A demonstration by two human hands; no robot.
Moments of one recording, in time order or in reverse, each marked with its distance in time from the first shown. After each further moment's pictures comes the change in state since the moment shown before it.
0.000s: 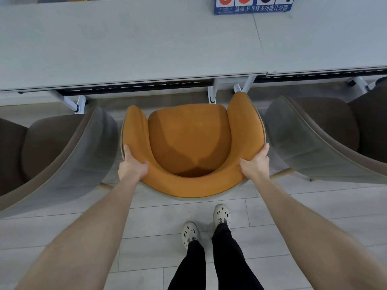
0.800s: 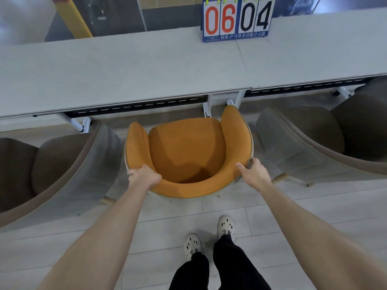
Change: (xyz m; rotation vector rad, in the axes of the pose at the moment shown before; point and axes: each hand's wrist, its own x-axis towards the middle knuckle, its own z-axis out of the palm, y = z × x) left_hand -0.059 0.036 -0.018 0.350 -0.186 0.054; right_hand -0.025 0.014 -0.039 -0.140 -0.096 -0.093
